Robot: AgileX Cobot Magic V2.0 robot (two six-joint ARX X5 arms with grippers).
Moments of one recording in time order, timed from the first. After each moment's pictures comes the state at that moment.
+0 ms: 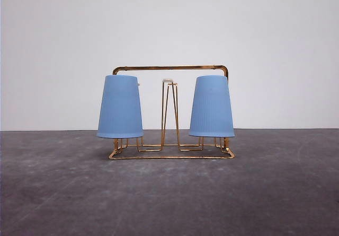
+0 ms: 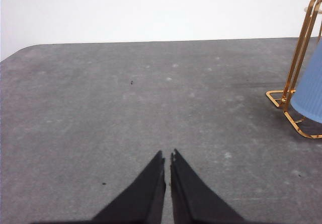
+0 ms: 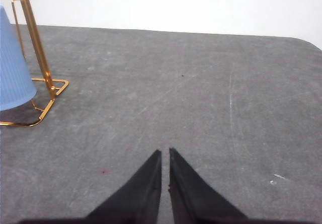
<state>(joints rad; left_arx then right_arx) -0.01 0.01 0.03 -0.15 0.00 0.04 0.04 0.00 0.02 -0.17 0.00 0.02</state>
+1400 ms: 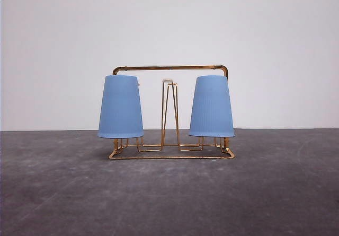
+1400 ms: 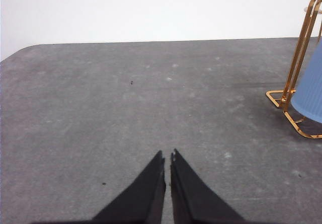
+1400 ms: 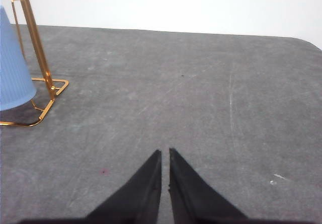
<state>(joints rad) -0.01 0.01 0.03 -0.15 0.00 0.04 0.04 0.00 0.02 -0.17 0.00 0.02</state>
